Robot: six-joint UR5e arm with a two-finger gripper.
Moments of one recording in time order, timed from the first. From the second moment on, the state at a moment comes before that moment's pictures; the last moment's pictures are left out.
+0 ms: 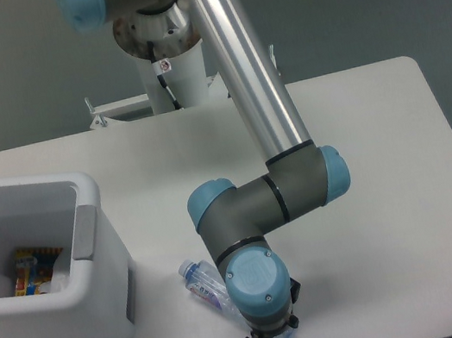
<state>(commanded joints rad) 2.29 -2.37 -1.12 -1.15 1.63 -0.47</state>
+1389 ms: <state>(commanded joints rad) 2.36 -2.03 -1.12 -0.89 1.12 -0.12</state>
